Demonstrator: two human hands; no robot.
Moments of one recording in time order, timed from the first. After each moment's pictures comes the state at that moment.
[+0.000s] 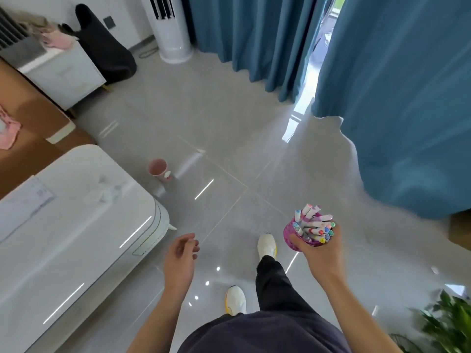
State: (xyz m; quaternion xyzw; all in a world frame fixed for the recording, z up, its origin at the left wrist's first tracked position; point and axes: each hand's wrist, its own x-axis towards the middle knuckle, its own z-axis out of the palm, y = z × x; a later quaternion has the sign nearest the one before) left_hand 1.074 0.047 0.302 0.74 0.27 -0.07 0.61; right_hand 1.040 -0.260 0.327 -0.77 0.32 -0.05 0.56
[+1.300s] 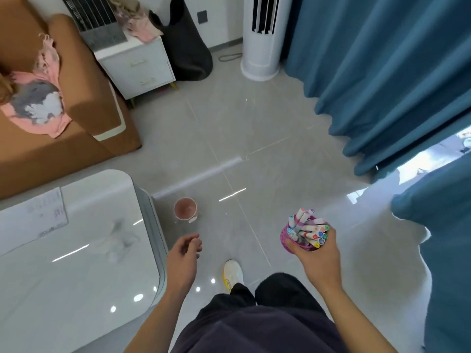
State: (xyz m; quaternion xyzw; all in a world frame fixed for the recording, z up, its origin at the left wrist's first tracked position) left_hand 1.560 0.096 0.285 0.70 0.41 0.04 0.59; right_hand 1.643 -0.191 0.295 -0.82 0.15 0.11 0.54
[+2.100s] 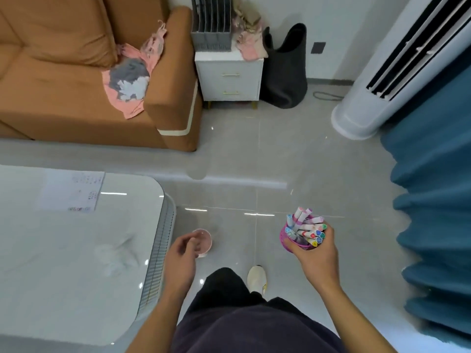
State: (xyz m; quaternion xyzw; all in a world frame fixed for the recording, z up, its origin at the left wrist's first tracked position) left_hand 1.799 0.214 0.286 0.58 0.58 0.17 0.55; right_hand 2.025 0.010 0.305 -0.84 -0.06 0.25 0.47
